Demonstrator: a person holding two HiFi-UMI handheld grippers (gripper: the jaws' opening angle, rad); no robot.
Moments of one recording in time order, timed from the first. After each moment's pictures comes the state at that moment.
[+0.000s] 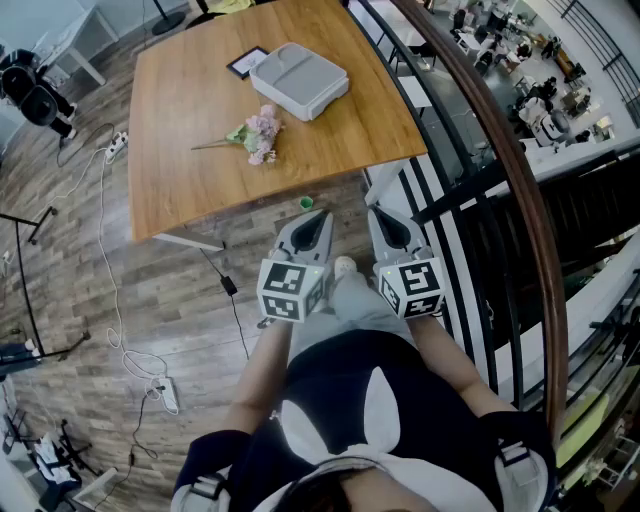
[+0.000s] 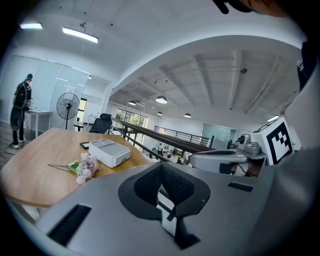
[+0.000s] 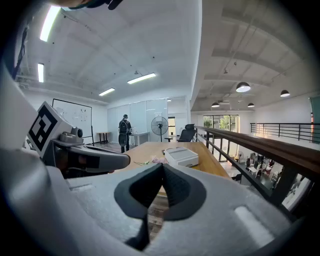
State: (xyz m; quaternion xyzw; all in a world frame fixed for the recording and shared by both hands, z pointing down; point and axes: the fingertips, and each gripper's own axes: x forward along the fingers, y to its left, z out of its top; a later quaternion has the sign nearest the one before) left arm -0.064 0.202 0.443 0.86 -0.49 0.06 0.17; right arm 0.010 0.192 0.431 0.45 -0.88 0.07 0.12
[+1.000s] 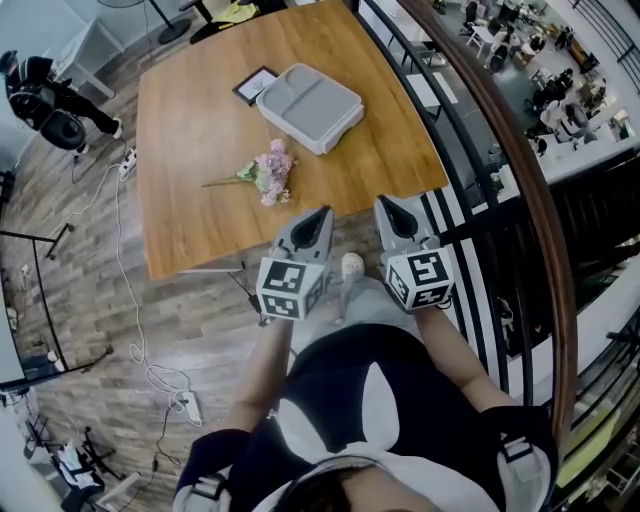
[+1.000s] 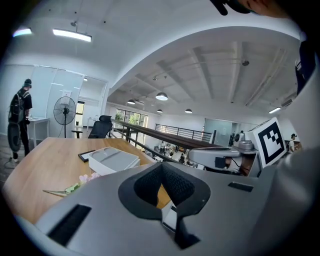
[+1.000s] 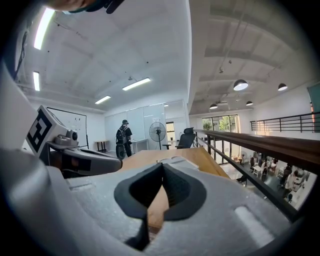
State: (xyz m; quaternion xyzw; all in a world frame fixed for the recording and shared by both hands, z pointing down) left arm -0.087 0.066 0.428 0.86 -0.49 0.10 0.15; right arm -0.001 0.041 0.416 0.45 -0.88 0.08 0.07
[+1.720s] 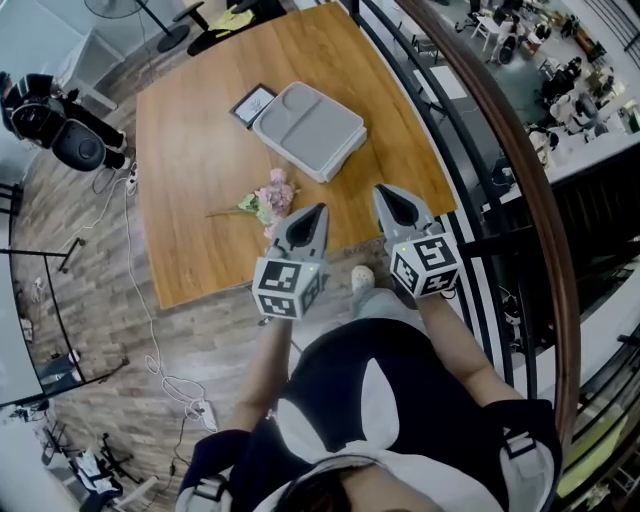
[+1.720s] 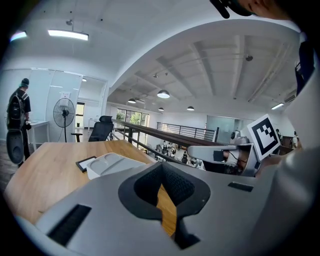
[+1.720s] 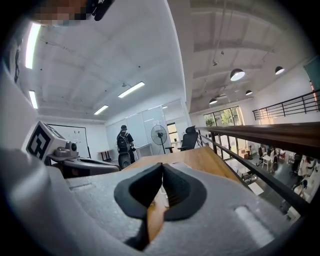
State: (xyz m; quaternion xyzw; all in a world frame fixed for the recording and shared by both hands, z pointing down) left arm -0.098 -0.031 0.430 0.85 -0.49 0.12 0.14; right arm -0.006 -0.067 0.413 0.43 -0.89 0.13 0.03
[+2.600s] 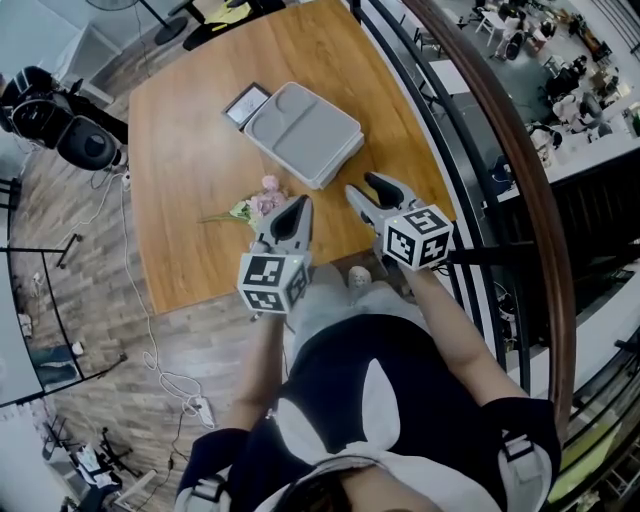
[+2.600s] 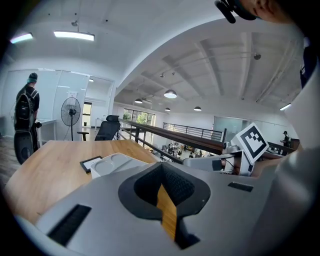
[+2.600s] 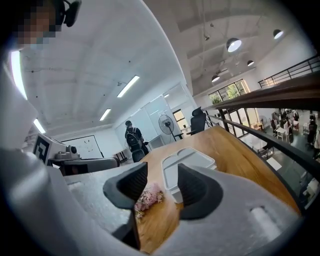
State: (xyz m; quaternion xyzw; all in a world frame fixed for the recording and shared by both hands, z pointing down) left arm -0.117 -0.081 0.438 0.82 -0.53 0.10 0.15; right arm -0.028 -0.125 0.462 0.35 -0.91 0.24 0.04
